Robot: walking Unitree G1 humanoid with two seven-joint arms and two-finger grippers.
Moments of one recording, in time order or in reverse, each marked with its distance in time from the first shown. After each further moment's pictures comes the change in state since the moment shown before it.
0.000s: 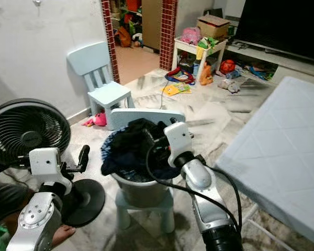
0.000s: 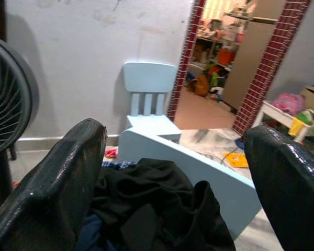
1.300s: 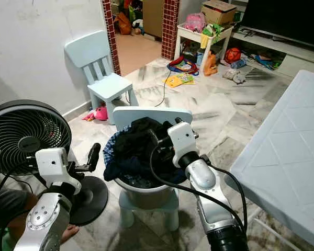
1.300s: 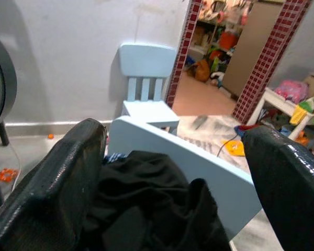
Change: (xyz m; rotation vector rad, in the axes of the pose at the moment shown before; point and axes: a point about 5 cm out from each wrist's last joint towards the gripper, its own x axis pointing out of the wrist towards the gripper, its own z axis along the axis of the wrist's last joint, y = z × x) left arm 0.000 -0.008 0.003 -0.074 -0.025 -0.054; right arm 0.001 0.001 0.000 -0.029 0.005 0.009
